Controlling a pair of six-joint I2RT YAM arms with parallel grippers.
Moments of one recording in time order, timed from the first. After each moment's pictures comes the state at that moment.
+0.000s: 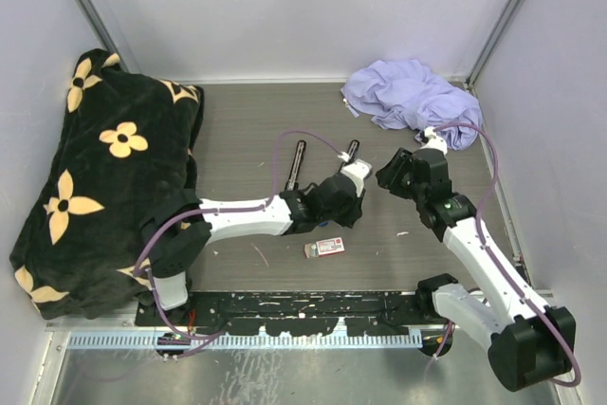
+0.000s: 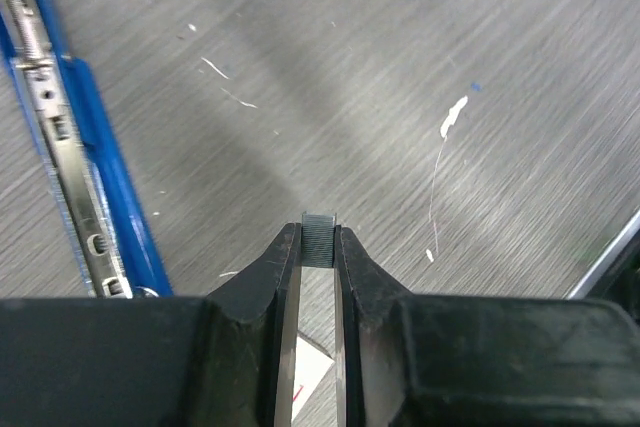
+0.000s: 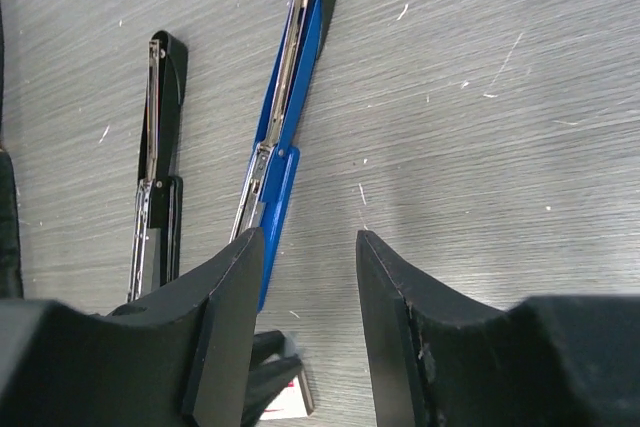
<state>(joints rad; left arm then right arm) -1.10 1.81 1.21 -0.01 -0.14 -0.46 0.27 0.94 0.69 -0.32 0.04 0.61</state>
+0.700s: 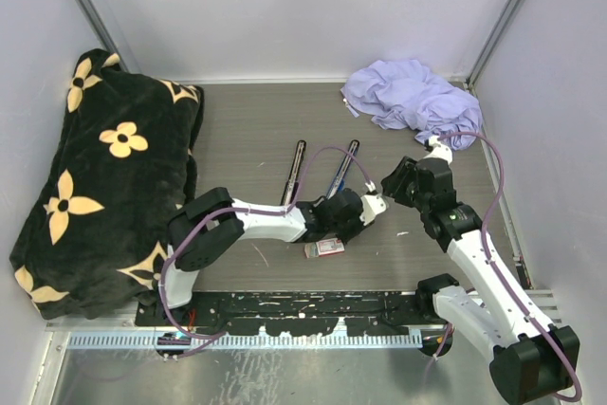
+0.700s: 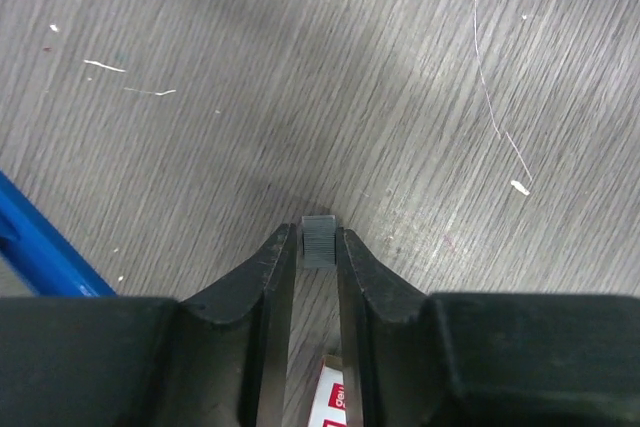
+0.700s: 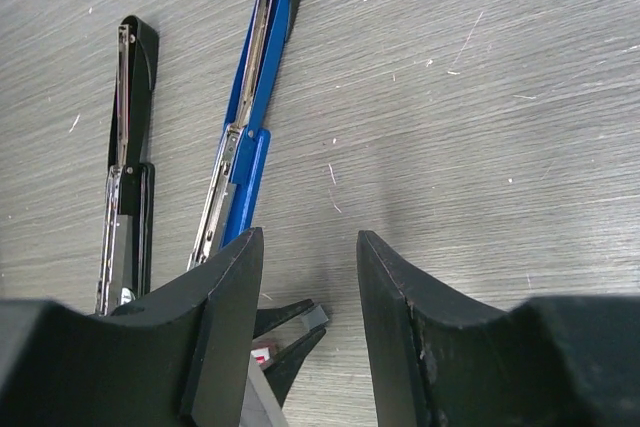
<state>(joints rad) -1.14 1.98 1.20 0.08 -0.01 0.01 0.27 0.82 0.65 -0.39 0.08 0.58</state>
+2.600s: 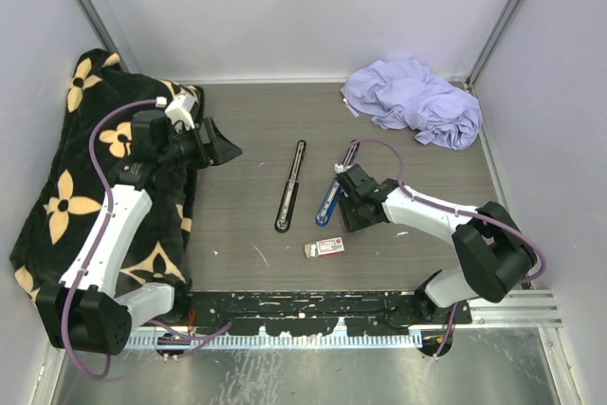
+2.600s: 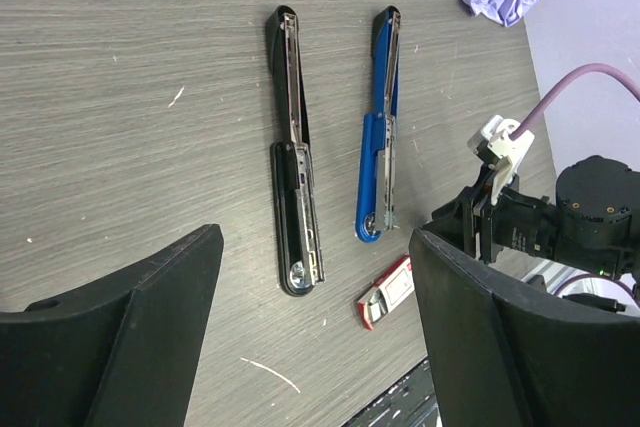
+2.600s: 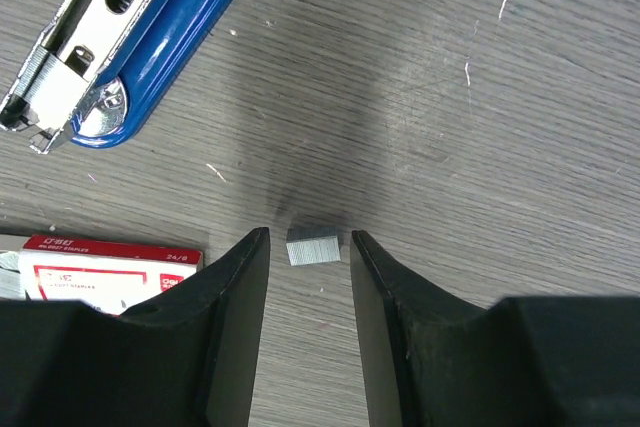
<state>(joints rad) -0.11 1.12 1.03 -0.43 0.53 -0.41 0.66 1.45 0.78 -0.51 0.12 0.32</state>
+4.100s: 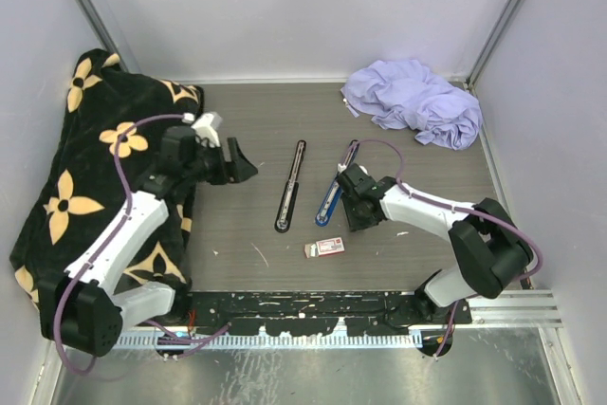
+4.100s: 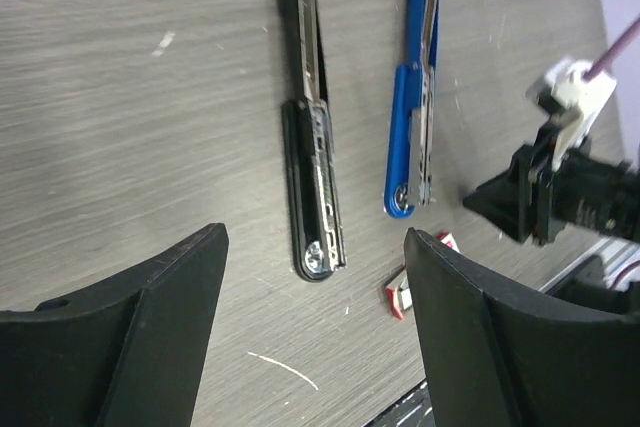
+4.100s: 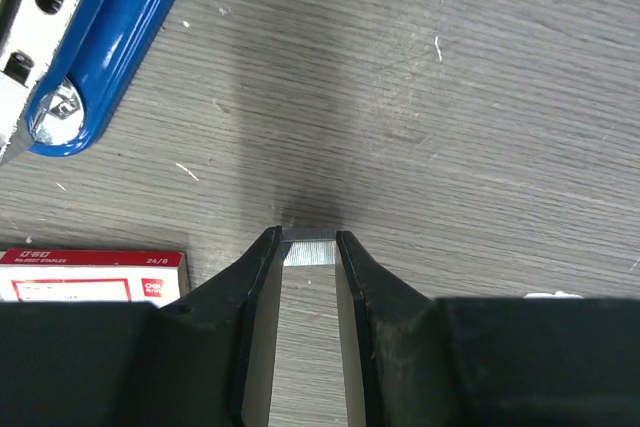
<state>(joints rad) -0.23 1.13 0.90 -0.35 0.40 -0.41 0.66 1.48 0.80 -0.56 0.15 0.38</state>
